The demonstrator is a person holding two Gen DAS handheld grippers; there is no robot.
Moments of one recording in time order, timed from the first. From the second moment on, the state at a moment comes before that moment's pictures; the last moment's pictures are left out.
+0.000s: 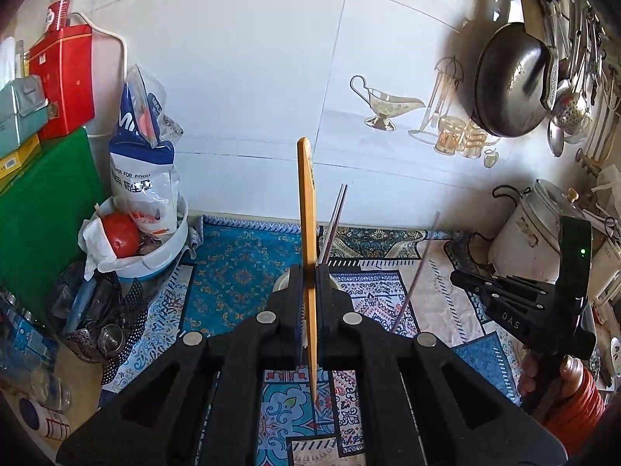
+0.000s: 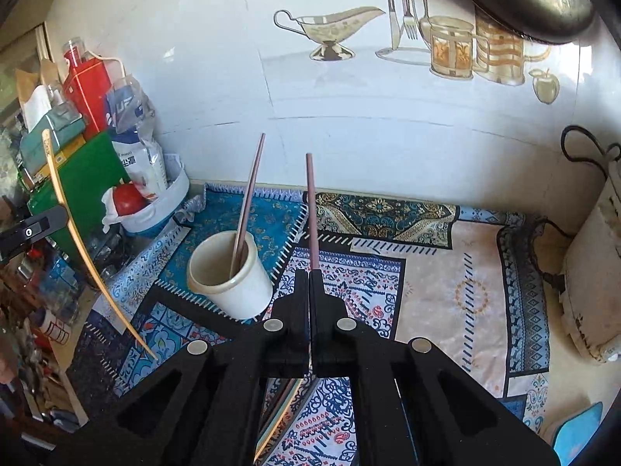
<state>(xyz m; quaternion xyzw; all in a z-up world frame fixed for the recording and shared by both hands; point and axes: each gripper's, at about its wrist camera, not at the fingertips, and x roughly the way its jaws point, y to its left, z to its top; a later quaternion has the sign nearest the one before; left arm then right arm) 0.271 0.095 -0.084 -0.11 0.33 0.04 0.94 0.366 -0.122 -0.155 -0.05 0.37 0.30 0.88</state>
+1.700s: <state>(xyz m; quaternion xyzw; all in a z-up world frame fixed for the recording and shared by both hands) 0.369 0.117 -0.098 -0.10 0.31 0.08 0.94 0.483 -0.089 -0.194 -0.02 0.43 0.32 0.85</state>
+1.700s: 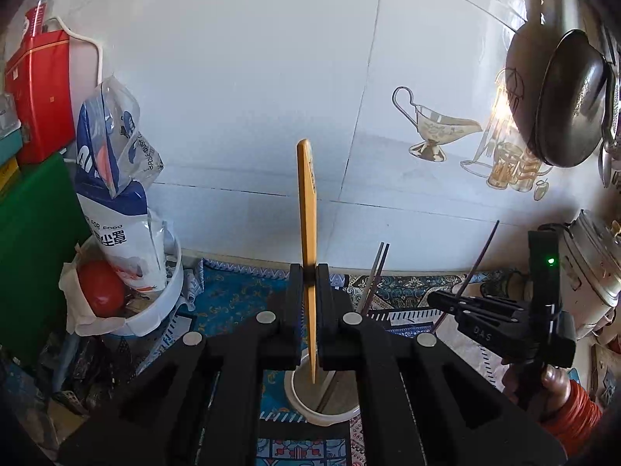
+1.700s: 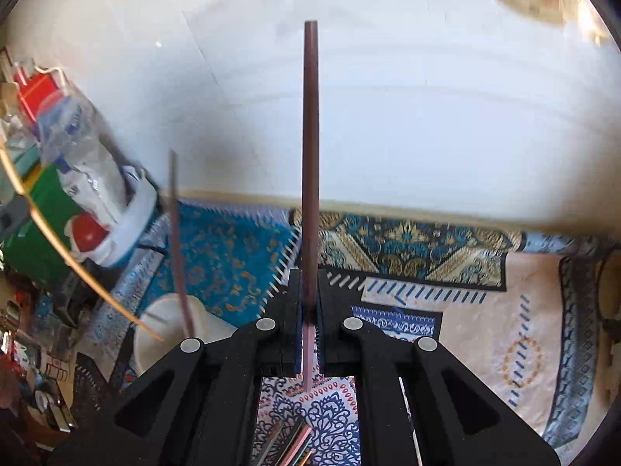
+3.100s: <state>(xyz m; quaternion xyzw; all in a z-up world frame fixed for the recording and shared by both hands) 0.347 0.106 -0.123 -0.10 0.37 0.07 0.92 0.414 -0.022 -0.161 -0.10 0.41 0.40 0.81</state>
